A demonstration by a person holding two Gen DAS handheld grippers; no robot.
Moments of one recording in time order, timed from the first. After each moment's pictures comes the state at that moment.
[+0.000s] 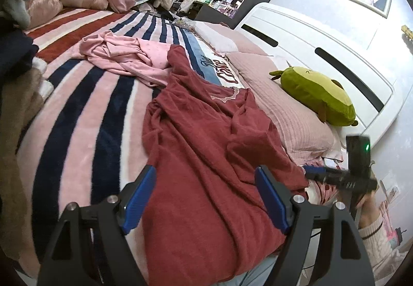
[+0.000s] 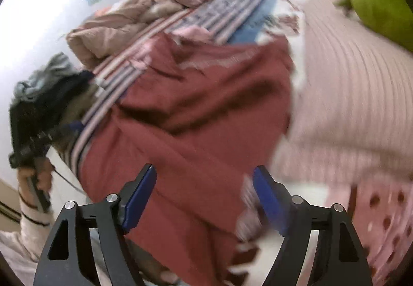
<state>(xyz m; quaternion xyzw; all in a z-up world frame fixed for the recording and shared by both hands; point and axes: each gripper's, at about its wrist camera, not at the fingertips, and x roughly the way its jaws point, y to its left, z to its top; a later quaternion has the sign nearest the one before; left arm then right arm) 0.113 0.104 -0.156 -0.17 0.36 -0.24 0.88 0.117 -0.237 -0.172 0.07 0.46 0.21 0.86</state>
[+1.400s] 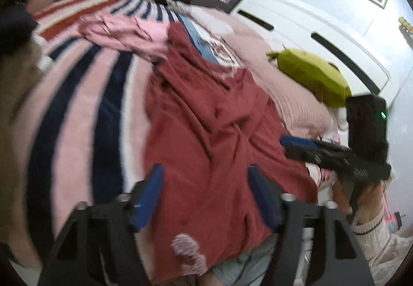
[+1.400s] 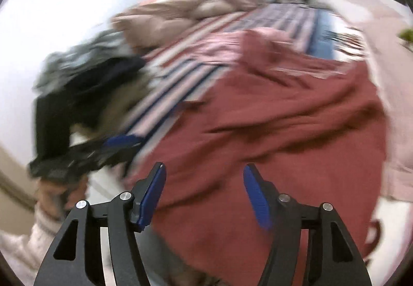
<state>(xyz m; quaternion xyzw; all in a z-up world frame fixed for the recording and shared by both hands) 0.102 0.100 -0.189 -0.16 0.40 -0.27 0.86 0.117 -0.102 -0.159 0.05 0.42 0.27 0.86</state>
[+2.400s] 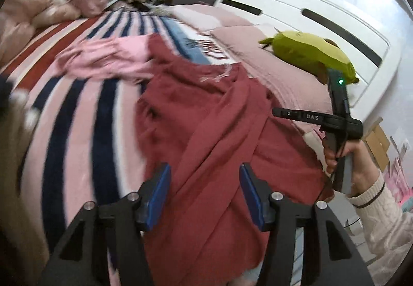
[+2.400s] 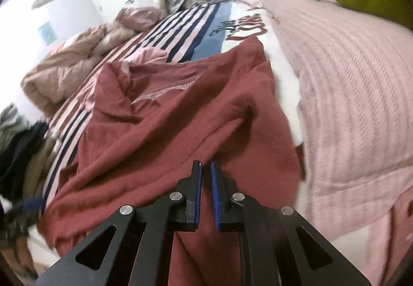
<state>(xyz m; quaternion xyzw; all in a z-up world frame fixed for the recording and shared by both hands) 0.137 0.078 -0.155 -0.05 0.39 -0.29 0.87 0.193 -0.202 -0.178 0.11 0.41 0.10 0.90</state>
